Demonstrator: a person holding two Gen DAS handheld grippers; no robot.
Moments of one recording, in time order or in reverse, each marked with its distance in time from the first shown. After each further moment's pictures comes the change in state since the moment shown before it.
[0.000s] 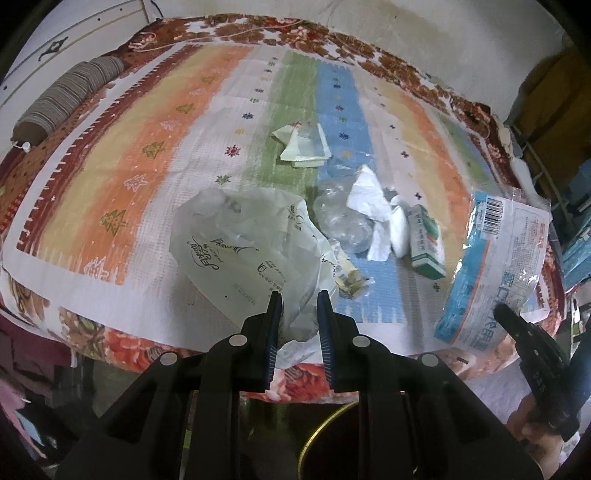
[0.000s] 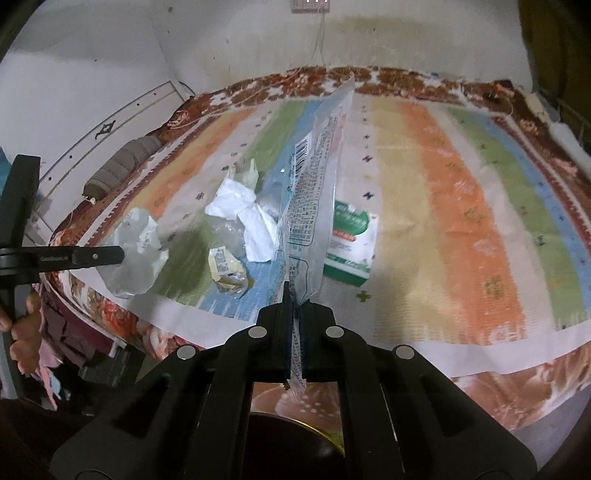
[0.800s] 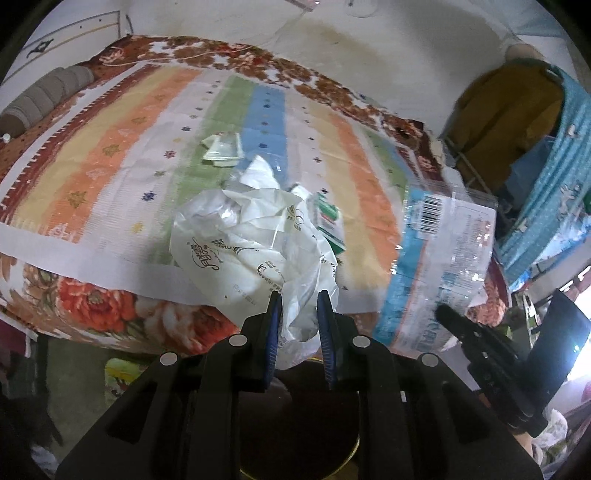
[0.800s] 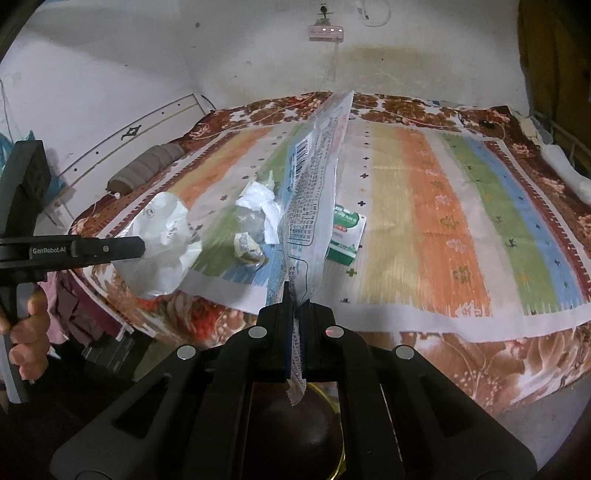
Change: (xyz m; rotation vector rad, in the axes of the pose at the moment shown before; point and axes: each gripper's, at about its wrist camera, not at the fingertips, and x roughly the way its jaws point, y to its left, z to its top) left arm -0.062 -0.054 -0.079 0.026 -0.112 -0.234; right arm -0.094 0.004 -0.051 -0.064 -0.083 0.034
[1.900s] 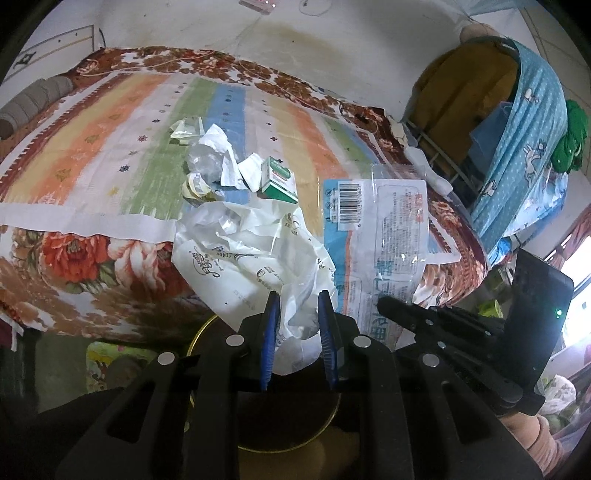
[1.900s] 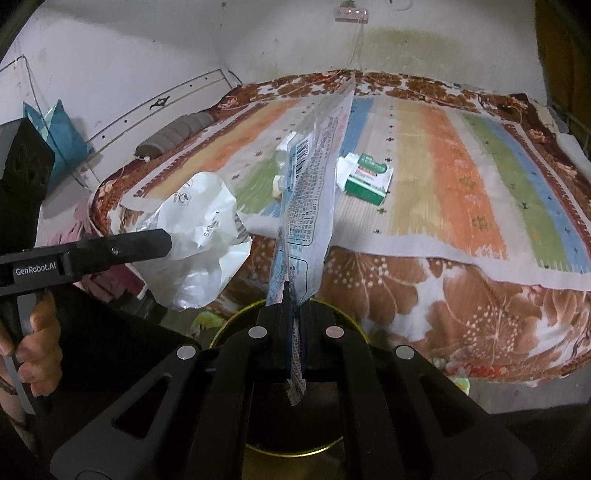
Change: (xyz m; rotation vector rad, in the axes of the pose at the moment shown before) left arm -0.028 -0.030 -0.095 0.095 -0.024 -0.079; right arm -0.030 0.029 -0.072 -0.037 0.086 0.071
